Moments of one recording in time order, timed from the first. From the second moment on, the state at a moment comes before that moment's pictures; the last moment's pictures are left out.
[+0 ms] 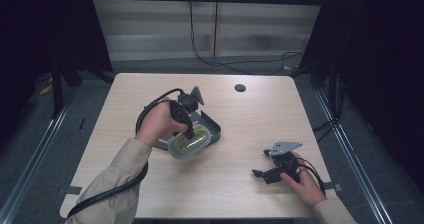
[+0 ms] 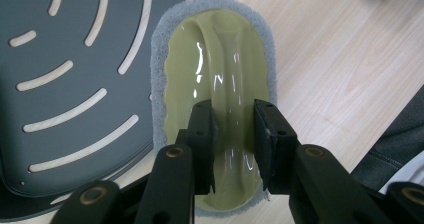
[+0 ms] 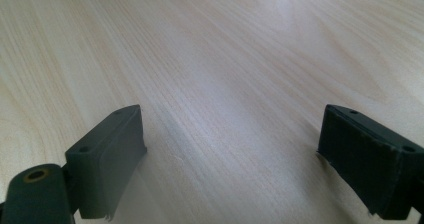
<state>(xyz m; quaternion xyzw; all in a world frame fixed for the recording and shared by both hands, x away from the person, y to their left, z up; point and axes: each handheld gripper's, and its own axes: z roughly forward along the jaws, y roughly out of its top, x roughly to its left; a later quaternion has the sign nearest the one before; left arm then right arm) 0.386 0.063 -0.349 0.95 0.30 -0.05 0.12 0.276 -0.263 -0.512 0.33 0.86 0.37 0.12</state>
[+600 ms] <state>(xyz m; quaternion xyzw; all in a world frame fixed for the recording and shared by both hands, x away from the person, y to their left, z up) 0.405 0.070 -0.336 0.94 0.31 -0.02 0.11 0.276 -0.263 -0.512 0.33 0.86 0.37 0.12</state>
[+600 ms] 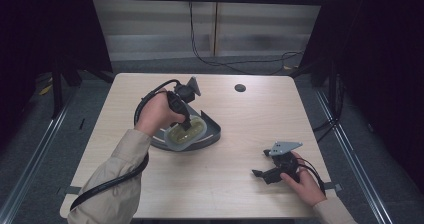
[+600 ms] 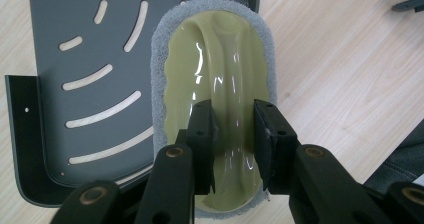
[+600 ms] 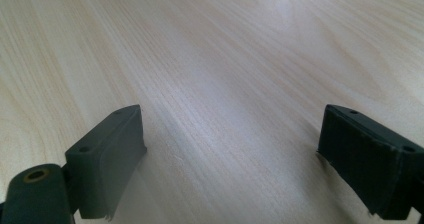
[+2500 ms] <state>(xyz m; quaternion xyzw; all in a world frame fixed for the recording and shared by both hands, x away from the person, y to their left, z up) 0.453 0.120 -0.363 0.92 0.37 0.01 0.12 0.276 -0.263 -0.512 0.33 0.86 0.37 0.12</state>
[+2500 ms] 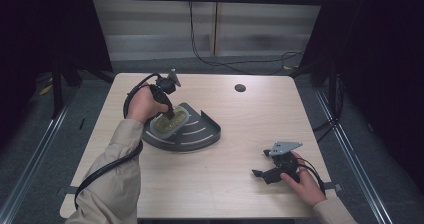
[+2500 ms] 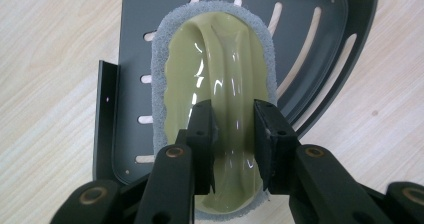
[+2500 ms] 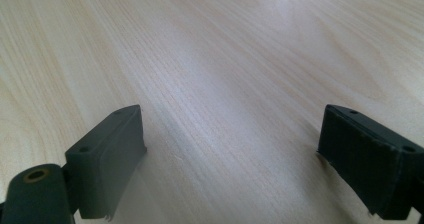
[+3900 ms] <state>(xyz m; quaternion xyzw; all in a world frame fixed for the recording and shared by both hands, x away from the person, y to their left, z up) 0.467 0.139 -0.393 0.93 0.36 0.02 0.10 0.276 -0.263 -0.512 0.33 0.86 0.37 0.12</state>
